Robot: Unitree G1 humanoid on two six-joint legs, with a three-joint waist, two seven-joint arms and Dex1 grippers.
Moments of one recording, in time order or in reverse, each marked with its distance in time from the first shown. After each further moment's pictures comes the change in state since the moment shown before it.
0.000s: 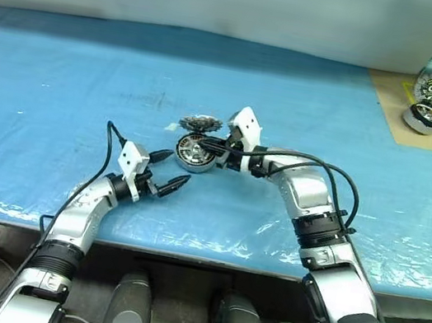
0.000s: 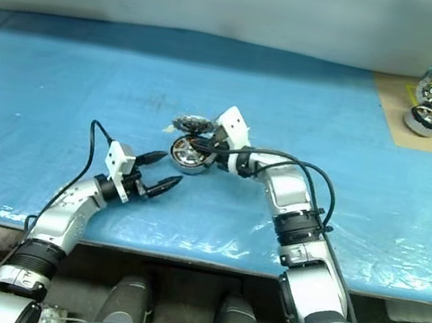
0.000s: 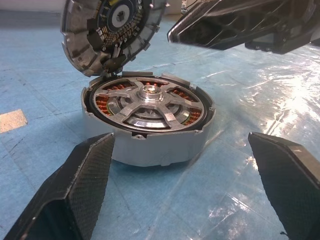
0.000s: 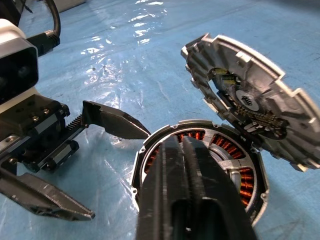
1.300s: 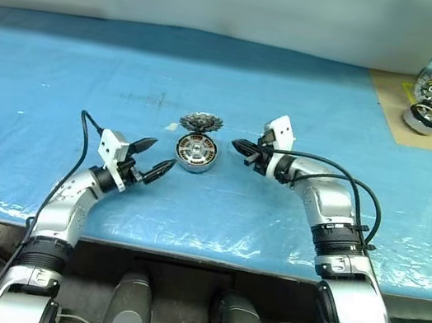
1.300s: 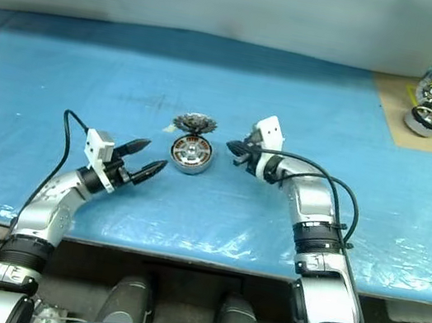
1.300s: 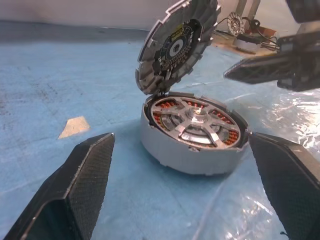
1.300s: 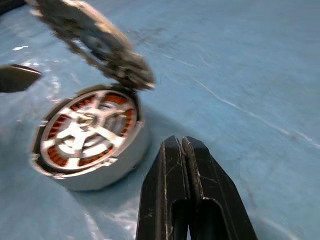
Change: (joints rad) left arm -0.038 0.038 0.096 -0.023 -0.084 0.079 0.006; right arm 0.064 -0.076 -0.186 0.091 0.033 0.001 -0.143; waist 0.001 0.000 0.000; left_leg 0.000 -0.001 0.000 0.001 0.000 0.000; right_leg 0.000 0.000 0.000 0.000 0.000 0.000
